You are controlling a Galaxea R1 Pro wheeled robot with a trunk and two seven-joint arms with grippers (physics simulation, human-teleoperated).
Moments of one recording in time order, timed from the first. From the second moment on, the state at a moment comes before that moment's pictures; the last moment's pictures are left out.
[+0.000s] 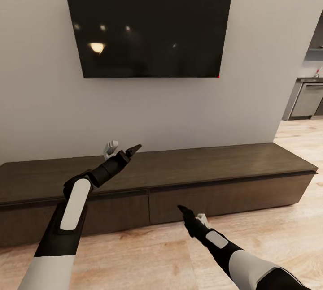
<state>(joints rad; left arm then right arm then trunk) -0.57 -0.05 0.04 -1.48 0.90 0.72 -0.15 -0.73 0.07 0.43 -0.12 -1.50 0.16 0.39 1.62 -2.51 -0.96</state>
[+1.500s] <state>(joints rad) -0.57 0.01 0.08 -1.48 0.91 0.79 -0.27 -0.73 0.00 0.34 -0.21 -1.35 0.32 0.72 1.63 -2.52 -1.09</state>
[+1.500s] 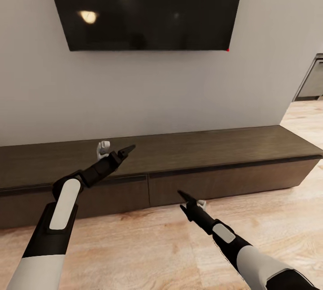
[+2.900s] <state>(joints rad) -0.57 0.02 0.25 -1.48 0.91 0.88 -0.43 -0.73 0.00 0.34 -0.23 -1.33 0.42 0.70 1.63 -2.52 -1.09</state>
